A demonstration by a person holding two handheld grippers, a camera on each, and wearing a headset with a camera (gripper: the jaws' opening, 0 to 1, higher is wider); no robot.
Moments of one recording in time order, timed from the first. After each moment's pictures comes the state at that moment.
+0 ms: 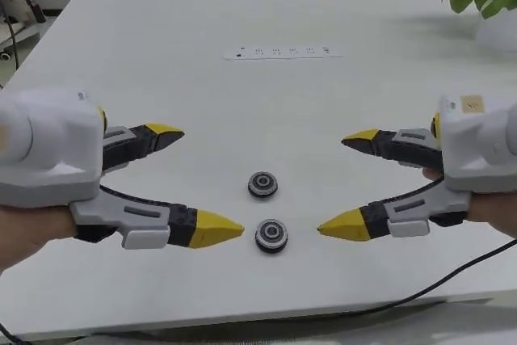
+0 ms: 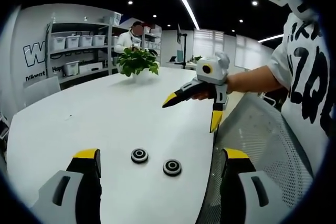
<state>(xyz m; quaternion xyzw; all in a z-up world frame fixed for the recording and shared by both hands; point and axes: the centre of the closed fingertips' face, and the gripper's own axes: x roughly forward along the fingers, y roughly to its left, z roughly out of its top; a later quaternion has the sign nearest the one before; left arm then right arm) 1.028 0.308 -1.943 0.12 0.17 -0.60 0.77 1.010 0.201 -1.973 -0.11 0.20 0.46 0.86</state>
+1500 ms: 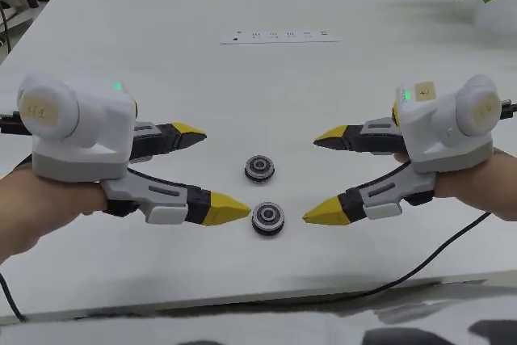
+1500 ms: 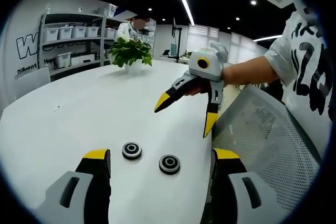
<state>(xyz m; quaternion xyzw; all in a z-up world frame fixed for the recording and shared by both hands) 1.032 0.291 -1.975 0.11 0.20 -0.63 0.74 1.015 0.216 -2.002 -0.15 0.23 0.51 0.82</state>
